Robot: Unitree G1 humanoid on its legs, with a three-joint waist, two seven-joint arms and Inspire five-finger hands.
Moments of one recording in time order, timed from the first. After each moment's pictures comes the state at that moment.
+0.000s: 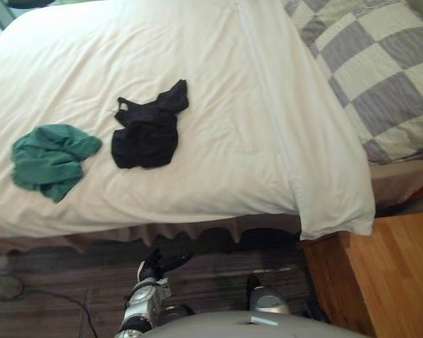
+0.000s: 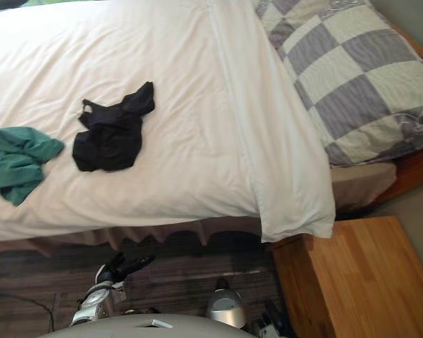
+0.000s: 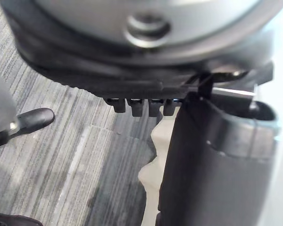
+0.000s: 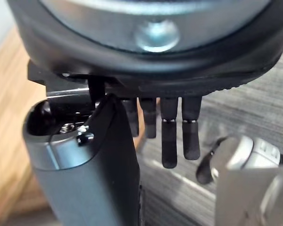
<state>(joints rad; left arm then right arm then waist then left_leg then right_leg) 0.01 -0.02 0.17 0.95 -0.15 -0.06 0.08 0.13 0.03 -0.51 0.93 0.40 -0.01 -0.17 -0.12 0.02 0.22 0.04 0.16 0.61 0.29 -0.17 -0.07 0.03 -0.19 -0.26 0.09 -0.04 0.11</state>
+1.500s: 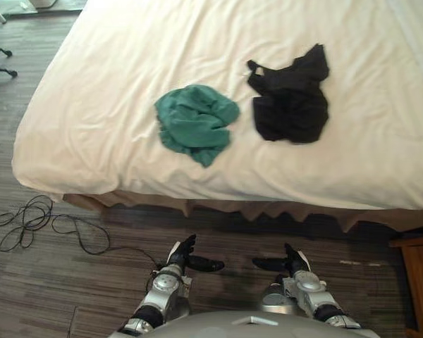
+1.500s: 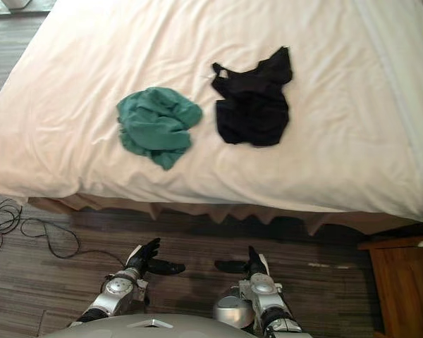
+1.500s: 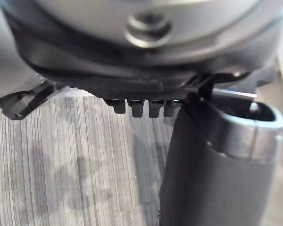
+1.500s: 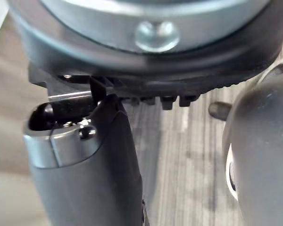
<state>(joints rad) -0.04 0.03 -0.16 0.98 0.05 -0.09 0.04 -0.08 -0.09 -0.07 1.05 -0.07 0.00 -0.06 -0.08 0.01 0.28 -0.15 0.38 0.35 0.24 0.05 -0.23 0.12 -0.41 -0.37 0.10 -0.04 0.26</state>
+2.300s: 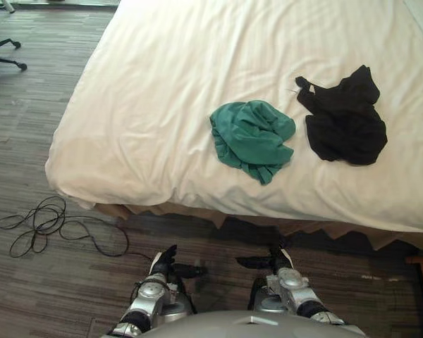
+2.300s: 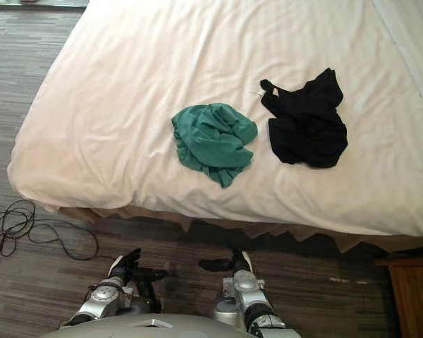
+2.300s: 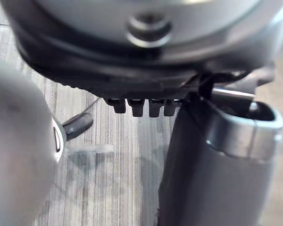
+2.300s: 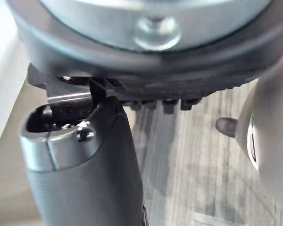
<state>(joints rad) -0.03 0.08 -0.08 1.04 -0.04 -0.07 0.10 -0.11 -0.01 -0.09 1.05 -0.08 0.01 -0.12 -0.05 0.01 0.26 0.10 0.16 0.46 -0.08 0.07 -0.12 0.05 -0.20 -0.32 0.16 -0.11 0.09</state>
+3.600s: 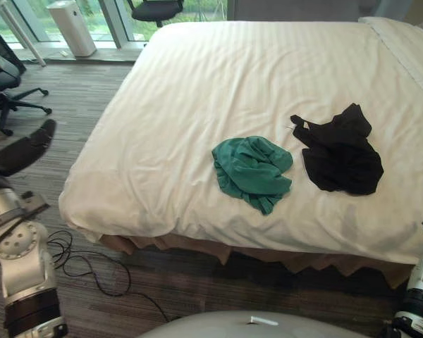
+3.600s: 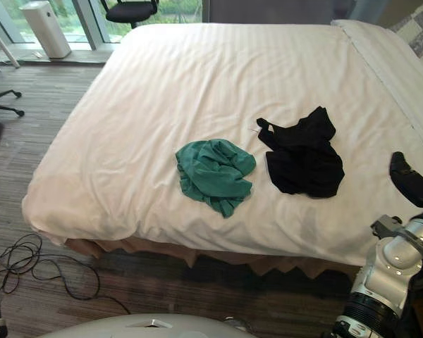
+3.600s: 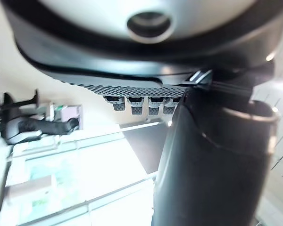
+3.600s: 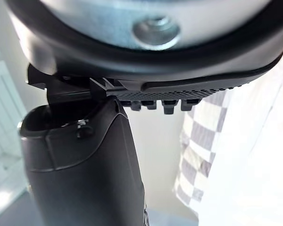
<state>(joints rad) 0.01 0.41 0.55 -0.04 -0.19 -0.27 0.29 -0.06 -0.38 -0.71 0.14 0.05 -0.15 -0.36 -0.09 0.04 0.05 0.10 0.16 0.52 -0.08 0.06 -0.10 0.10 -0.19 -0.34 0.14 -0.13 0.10</state>
